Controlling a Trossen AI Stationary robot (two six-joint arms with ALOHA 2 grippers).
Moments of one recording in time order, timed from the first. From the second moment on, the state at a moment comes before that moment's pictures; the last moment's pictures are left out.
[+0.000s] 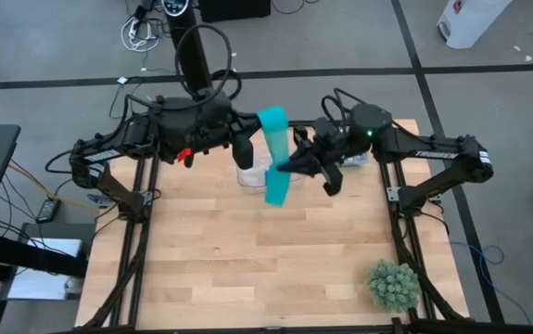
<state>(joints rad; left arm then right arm) -0.06 1.56 2.08 -0.64 -0.50 -0.32 -0.06 1.34 1.42 0.03 -0.42 0.35</state>
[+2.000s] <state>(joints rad) -0.08 1.58 2.08 -0.70 -0.37 -0.40 -0.28 1.27 1.50 -0.36 -0.55 0.21</state>
